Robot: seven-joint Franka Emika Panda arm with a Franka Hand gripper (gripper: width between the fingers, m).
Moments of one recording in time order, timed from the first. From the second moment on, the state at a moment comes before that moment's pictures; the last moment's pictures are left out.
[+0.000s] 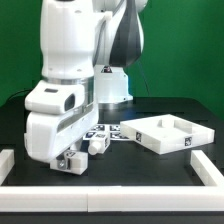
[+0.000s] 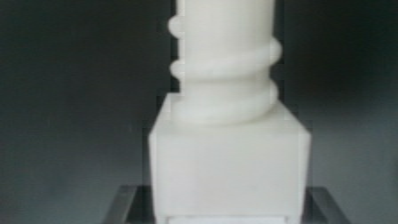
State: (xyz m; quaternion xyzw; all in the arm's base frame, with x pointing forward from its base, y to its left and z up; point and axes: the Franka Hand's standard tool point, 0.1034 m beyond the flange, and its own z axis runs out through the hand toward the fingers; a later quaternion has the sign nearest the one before) arm 0.541 -0.104 0.010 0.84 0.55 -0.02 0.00
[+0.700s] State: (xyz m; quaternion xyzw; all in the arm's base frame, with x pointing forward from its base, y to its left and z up) arm 0.535 -0.088 0.055 0.86 0.51 -0.01 0.01
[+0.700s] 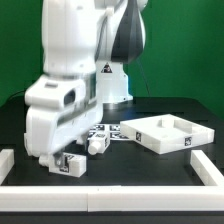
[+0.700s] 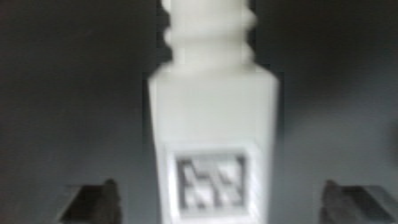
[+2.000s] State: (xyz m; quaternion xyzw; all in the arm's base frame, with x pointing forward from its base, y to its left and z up) arm 0.426 0.075 0.049 0.93 0.37 0.01 -0.01
